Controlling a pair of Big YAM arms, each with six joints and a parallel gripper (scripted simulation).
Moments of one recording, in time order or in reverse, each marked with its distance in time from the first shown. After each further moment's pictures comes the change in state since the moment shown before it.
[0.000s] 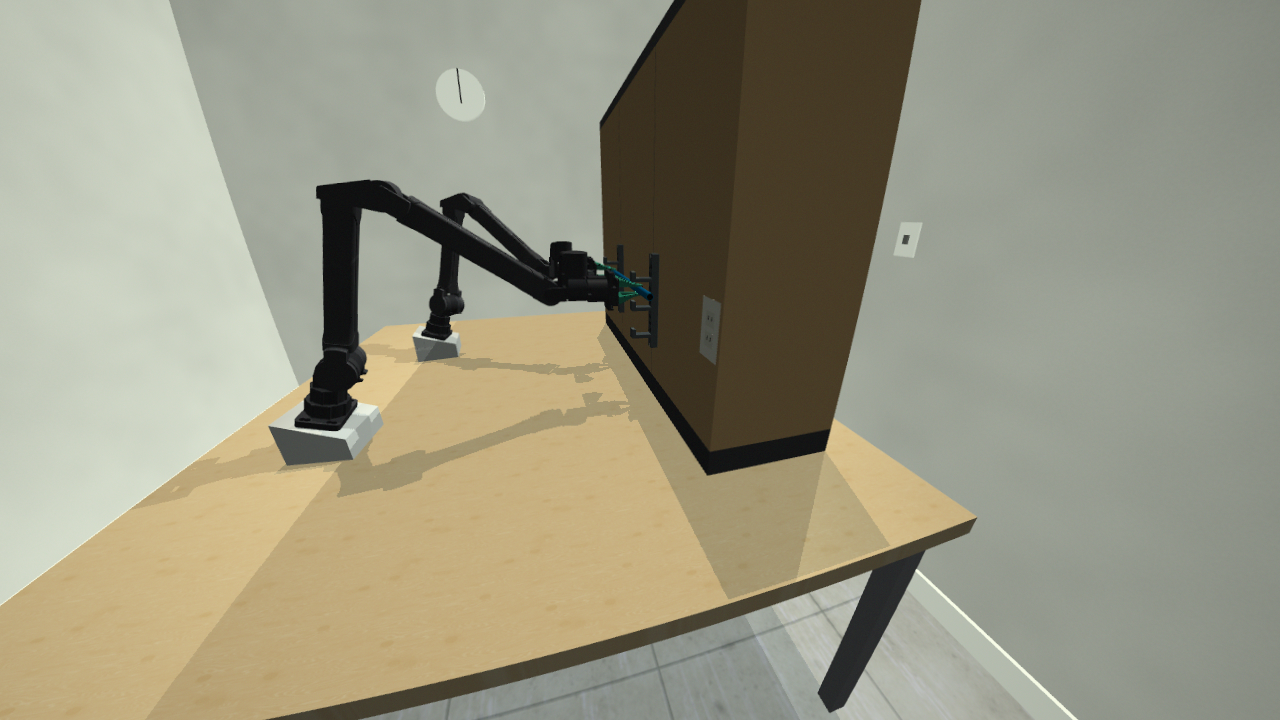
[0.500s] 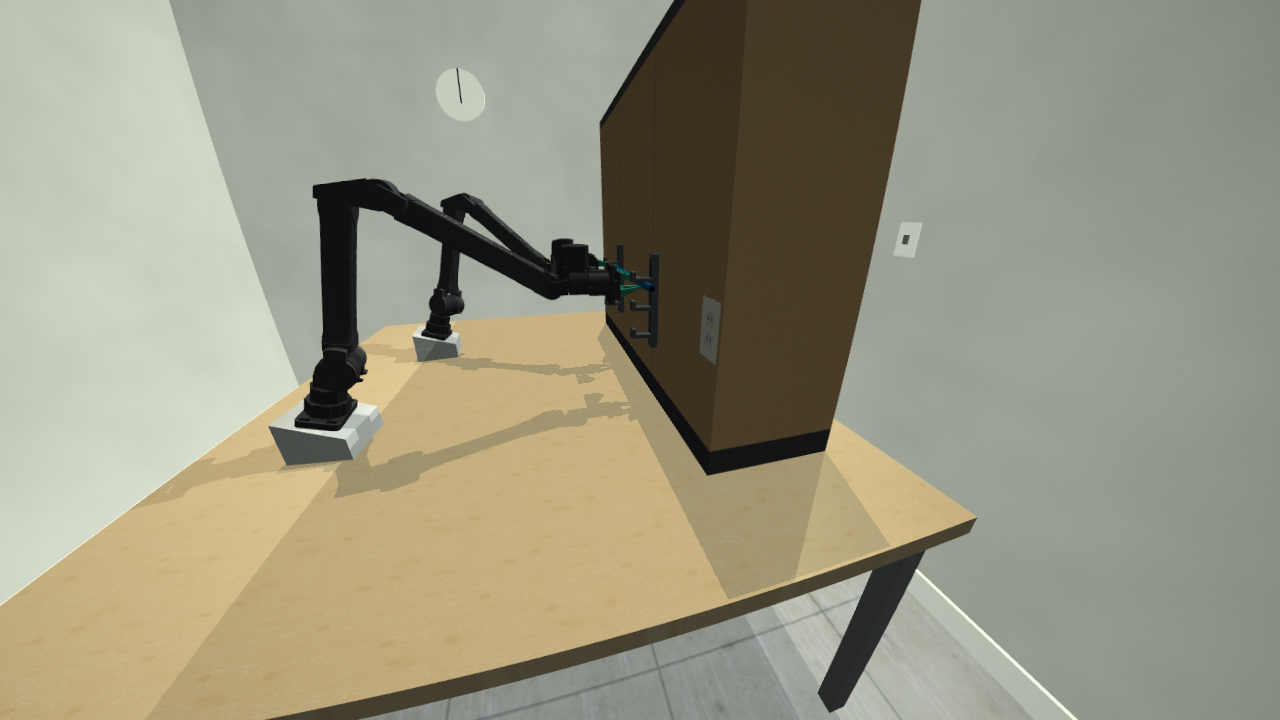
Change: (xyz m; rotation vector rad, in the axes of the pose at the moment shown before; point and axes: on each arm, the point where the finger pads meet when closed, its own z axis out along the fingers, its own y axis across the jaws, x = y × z) left arm -0.002 0.013 0.007 -0.022 0.011 -0.017; right arm 0.002 -0.019 0.004 0.014 0.002 -0.005
